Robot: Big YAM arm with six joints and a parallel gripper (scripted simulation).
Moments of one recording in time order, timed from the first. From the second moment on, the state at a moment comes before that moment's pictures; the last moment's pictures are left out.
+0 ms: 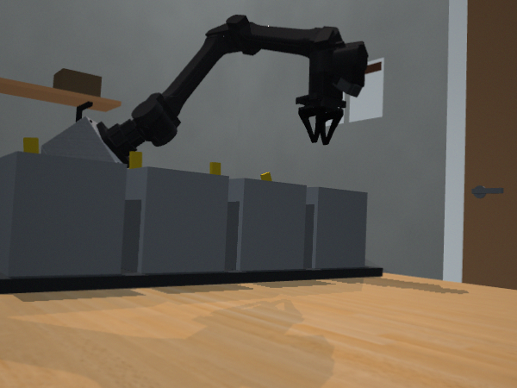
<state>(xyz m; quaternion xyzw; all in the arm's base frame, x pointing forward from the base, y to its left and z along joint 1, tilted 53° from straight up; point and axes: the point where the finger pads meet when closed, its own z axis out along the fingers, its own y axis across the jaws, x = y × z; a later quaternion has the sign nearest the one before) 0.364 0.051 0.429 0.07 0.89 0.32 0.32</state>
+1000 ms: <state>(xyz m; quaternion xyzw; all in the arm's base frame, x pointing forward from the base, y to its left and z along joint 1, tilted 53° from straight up) 0.364 0.051 0.430 0.07 0.89 0.32 0.32</state>
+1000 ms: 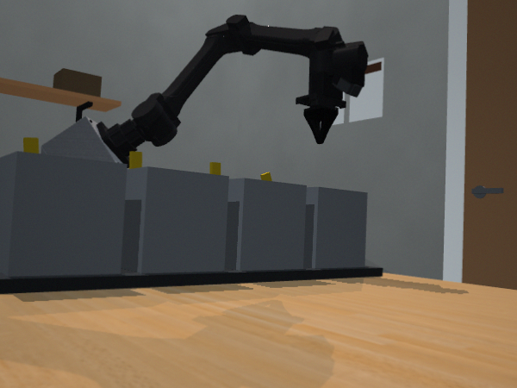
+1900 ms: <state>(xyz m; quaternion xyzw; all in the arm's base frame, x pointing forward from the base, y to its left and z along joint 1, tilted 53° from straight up) 0.364 0.051 0.430 0.09 0.89 0.33 0.32</state>
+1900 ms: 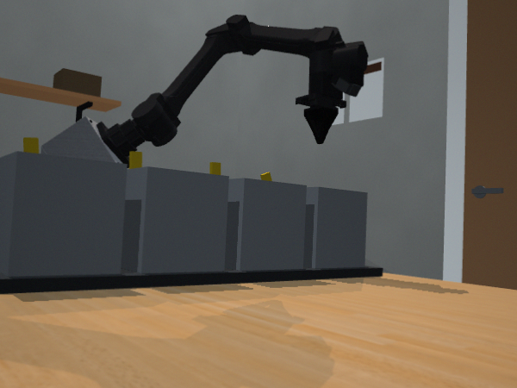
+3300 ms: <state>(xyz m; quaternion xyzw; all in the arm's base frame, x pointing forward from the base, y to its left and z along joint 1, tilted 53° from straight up) 0.363 0.050 0.428 0.51 0.73 0.44 0.12</state>
